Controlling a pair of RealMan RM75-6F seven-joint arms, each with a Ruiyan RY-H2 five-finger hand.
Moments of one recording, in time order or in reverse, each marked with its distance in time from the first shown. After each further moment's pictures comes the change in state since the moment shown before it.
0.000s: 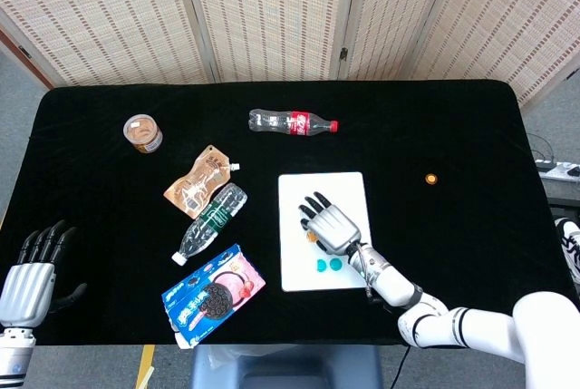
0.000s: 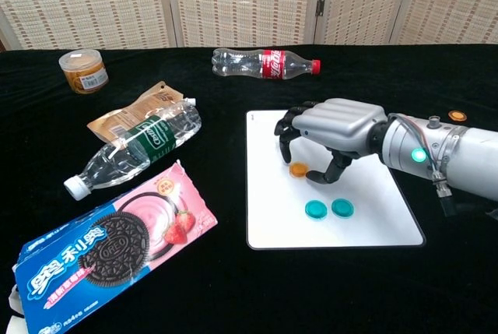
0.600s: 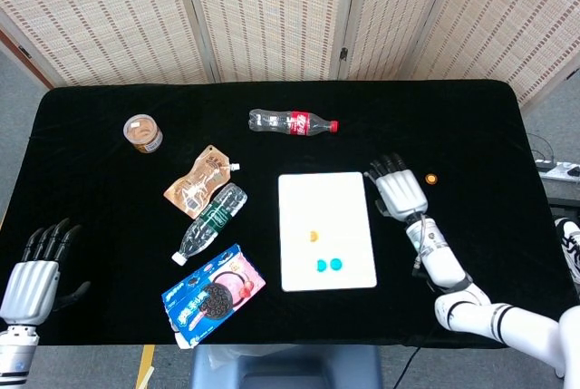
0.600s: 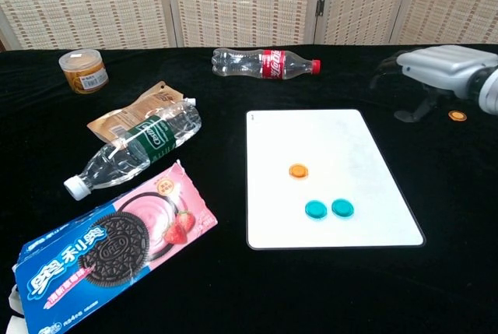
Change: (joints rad) left arm -0.011 0.001 -0.003 -0.011 0.009 -0.007 0.011; right arm -0.109 0.140 0.057 0.087 0.158 0.115 0.077
